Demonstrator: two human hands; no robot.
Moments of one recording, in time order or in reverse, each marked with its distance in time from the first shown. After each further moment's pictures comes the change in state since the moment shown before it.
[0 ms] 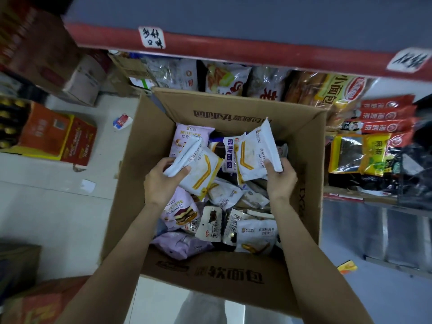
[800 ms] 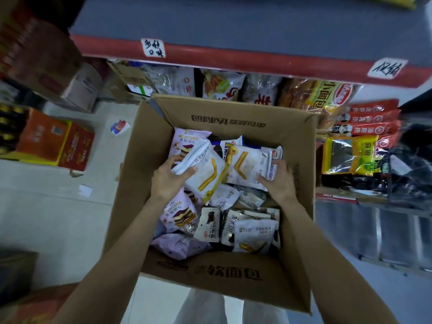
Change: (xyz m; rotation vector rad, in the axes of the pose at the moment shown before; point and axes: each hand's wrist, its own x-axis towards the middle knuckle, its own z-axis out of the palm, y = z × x) left_hand 0.007 0.007 0.008 0.090 -0.157 0.052; right_hand 0.007 -0.012 -0.032 -0.486 -0.350 0.015
